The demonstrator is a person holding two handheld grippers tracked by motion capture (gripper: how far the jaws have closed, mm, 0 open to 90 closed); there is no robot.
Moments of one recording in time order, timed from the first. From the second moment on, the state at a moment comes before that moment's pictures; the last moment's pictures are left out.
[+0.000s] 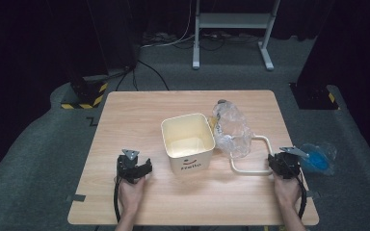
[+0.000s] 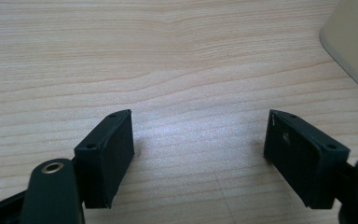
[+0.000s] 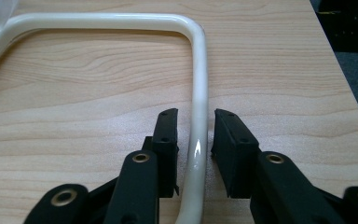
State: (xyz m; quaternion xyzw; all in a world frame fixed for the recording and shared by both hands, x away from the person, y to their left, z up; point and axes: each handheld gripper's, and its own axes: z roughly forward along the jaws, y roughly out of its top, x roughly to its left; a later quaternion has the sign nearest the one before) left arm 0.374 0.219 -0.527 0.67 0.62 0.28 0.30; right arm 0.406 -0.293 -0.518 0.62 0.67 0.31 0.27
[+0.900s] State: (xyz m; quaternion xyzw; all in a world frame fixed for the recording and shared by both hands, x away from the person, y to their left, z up) left arm 0.374 0.219 -0.527 0.67 0.62 0.28 0.30; right arm 0.407 -0.290 -0.519 0.61 0.68 0.30 0.28
